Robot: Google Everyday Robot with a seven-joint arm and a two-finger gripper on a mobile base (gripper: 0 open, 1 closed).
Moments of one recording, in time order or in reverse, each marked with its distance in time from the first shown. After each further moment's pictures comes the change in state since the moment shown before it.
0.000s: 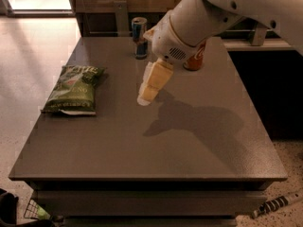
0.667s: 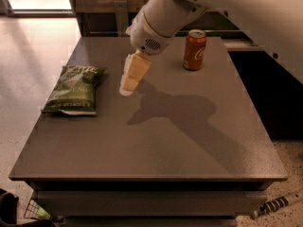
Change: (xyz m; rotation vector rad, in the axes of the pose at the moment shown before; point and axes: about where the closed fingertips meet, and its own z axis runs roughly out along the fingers) arm -0.030 -0.029 0.041 -0.043 0.021 -0.024
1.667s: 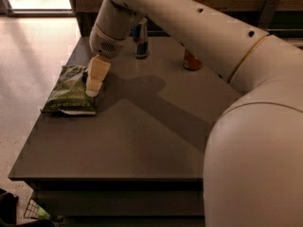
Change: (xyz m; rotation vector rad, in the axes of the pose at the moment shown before) arm -0.054 -0.022 0.107 -0.188 0.035 -0.009
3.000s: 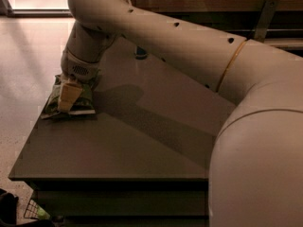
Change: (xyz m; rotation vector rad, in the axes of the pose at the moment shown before) arm -0.051 0.064 0.055 -0.112 -0.053 -0.064
